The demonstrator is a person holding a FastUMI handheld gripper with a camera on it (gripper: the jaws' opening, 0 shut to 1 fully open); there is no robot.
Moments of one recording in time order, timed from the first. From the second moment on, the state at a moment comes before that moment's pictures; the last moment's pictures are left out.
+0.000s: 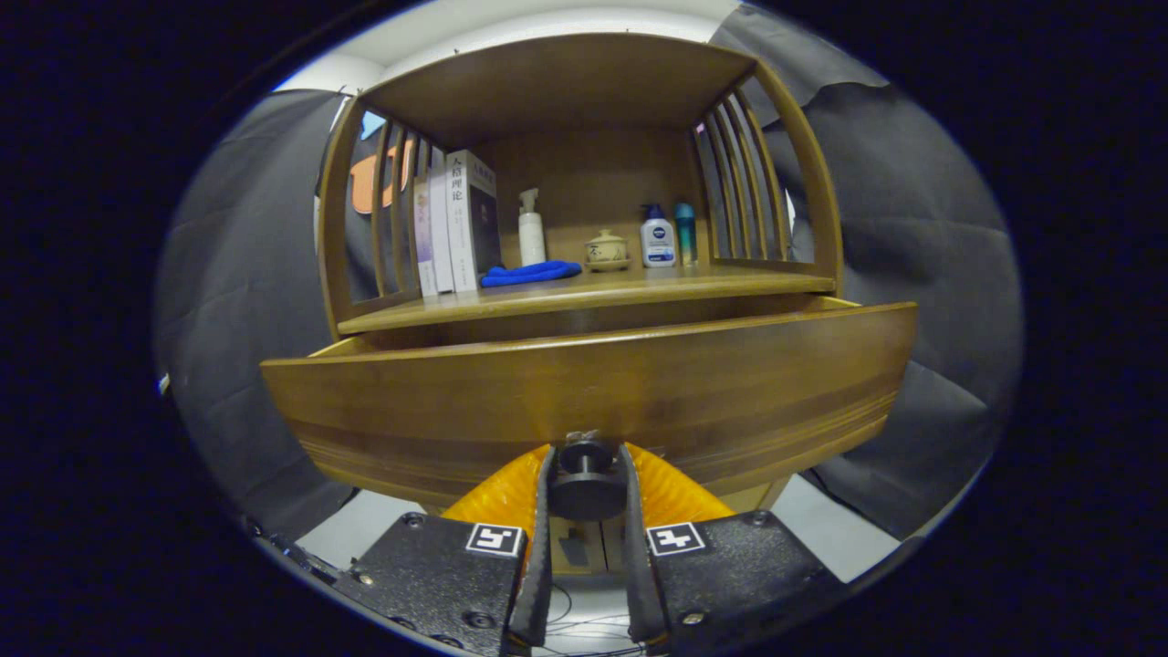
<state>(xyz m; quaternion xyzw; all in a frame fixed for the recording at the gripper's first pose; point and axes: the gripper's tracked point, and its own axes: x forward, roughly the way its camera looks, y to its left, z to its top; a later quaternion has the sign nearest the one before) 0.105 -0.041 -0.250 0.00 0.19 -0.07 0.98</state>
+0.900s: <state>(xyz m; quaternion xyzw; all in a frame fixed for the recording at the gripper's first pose) -0.001 -0.026 -0.261 -0.01 0.24 -0.03 0.97</state>
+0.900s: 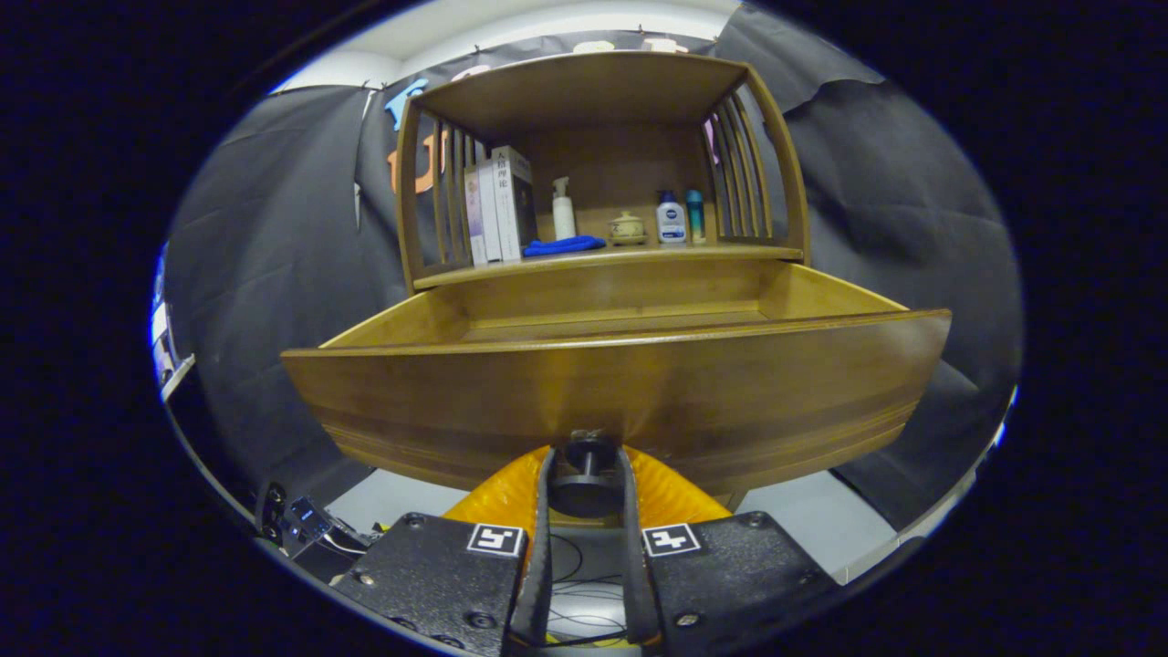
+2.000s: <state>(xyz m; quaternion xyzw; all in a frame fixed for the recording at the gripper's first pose) 0.040 0.022 -0.135 0.03 0.36 0.06 0.93</state>
